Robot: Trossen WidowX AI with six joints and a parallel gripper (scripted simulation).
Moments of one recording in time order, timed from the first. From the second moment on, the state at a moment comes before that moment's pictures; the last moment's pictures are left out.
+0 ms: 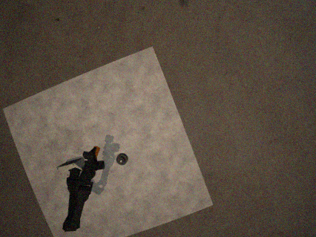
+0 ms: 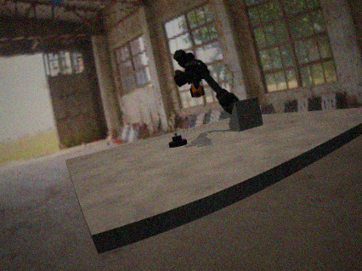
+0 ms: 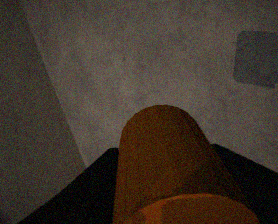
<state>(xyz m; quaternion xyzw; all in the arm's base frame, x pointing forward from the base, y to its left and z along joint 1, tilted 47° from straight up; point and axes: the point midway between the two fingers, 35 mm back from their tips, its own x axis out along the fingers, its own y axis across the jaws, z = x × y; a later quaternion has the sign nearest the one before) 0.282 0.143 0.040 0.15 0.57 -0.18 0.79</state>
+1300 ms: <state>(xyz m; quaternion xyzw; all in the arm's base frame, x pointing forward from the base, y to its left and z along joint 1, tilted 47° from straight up) 0.286 0.113 -0.016 -0.06 0.58 -0.45 0.67</state>
